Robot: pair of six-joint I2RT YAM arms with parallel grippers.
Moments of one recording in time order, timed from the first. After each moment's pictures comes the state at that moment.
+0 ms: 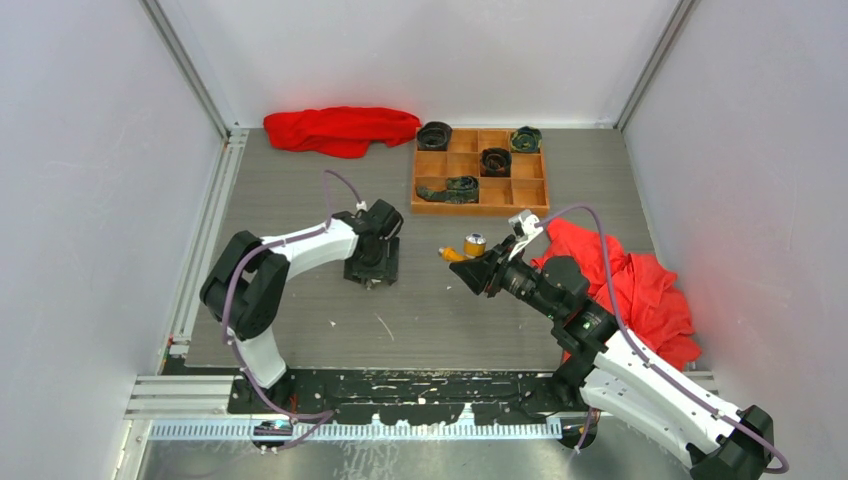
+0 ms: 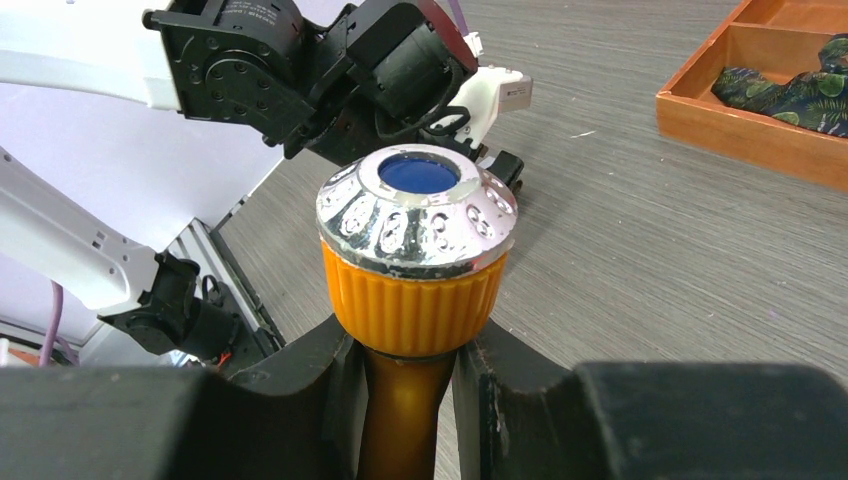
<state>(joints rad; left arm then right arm) -0.64 1.77 1.11 -0.64 -0.13 -0.57 0.71 0.65 0.47 0.13 -0.16 0.48</state>
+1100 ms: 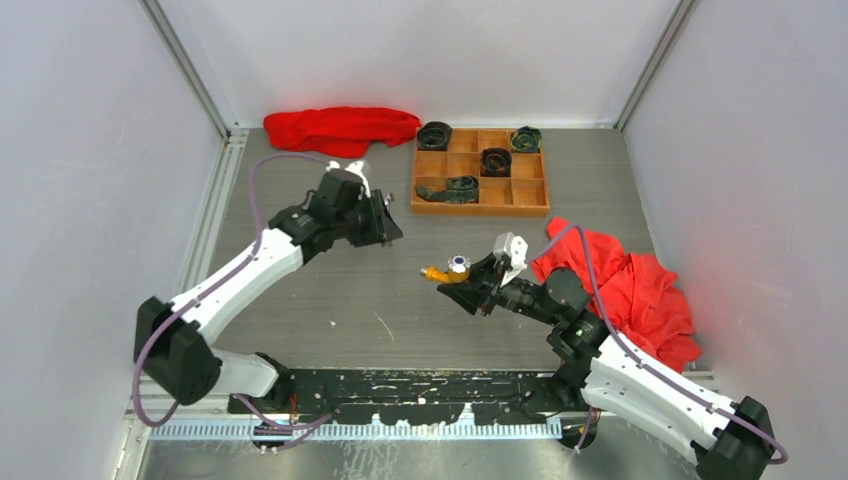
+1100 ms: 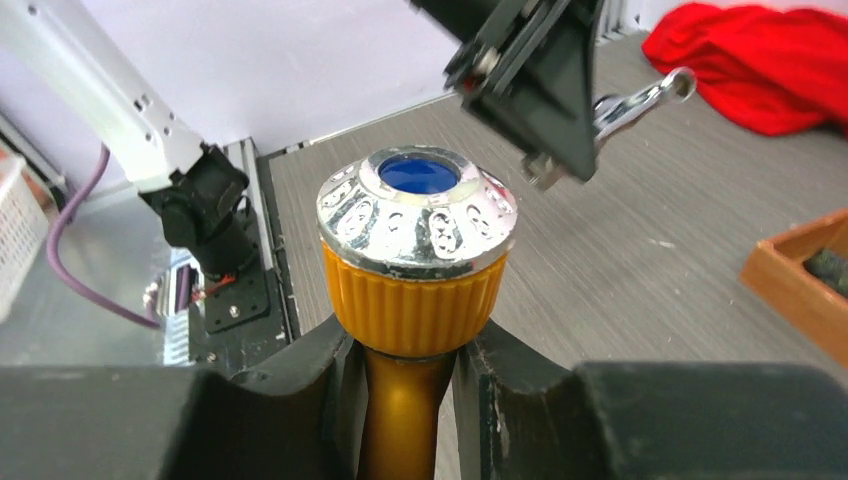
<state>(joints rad) -0.60 1.39 1.13 -0.54 0.06 -0.66 0.75 0.64 0.36 0.40 -0.40 0.26</state>
